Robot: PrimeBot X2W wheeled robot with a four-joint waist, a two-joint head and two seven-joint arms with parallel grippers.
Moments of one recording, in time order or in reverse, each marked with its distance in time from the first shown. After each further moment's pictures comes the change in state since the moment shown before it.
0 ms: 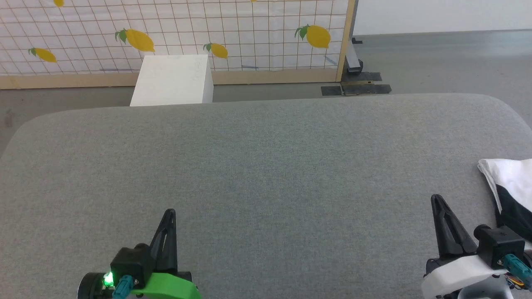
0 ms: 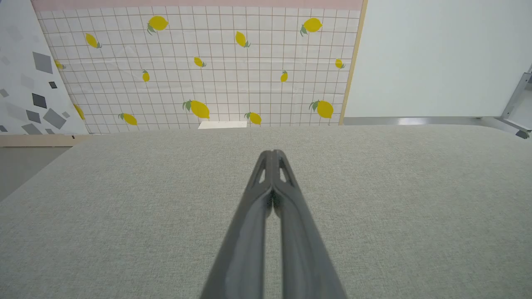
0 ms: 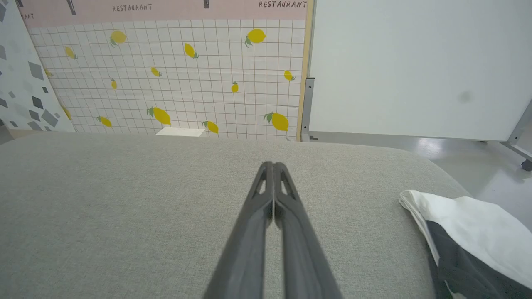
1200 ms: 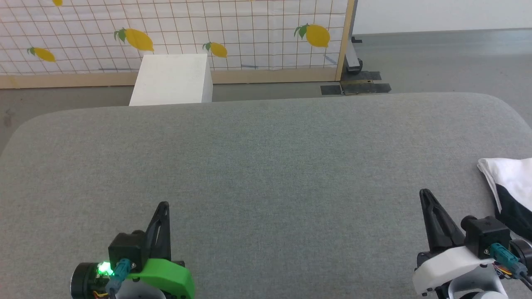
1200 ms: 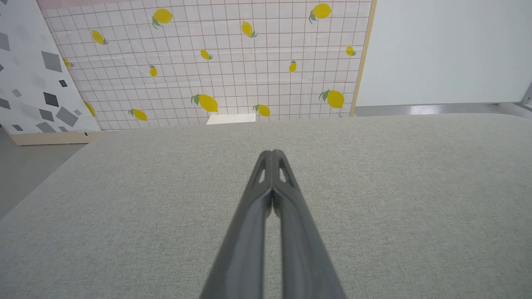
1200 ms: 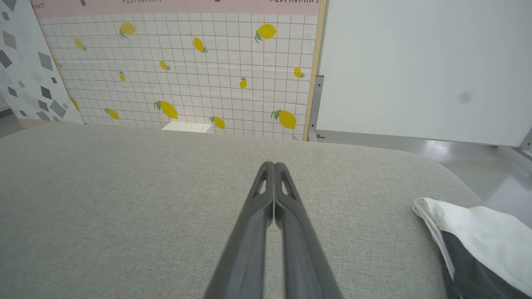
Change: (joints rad) left arm -0.046 -0.019 0.057 0.025 0.056 -0.021 0.075; right arm -0.041 0.000 0.032 0.023 -0.018 0.000 0.030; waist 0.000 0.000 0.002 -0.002
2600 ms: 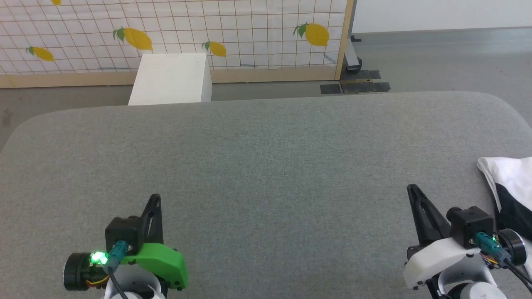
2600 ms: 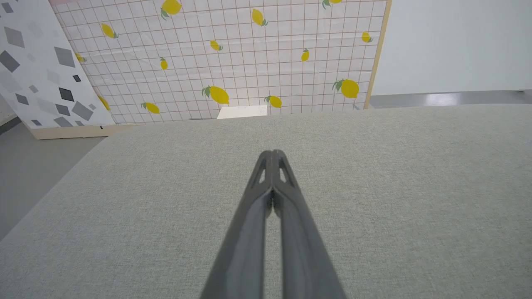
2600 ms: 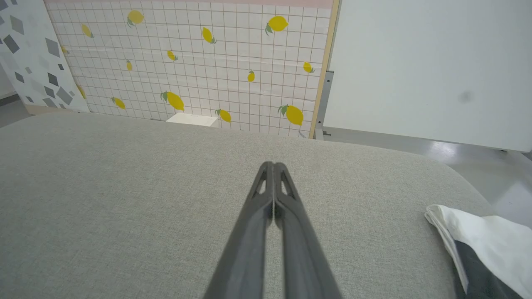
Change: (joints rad) left arm -0.056 -0.027 0.067 0.027 0.063 -0.022 0.082; right arm -0.042 0.000 0.036 0.027 -0.023 0.000 0.037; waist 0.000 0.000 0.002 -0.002
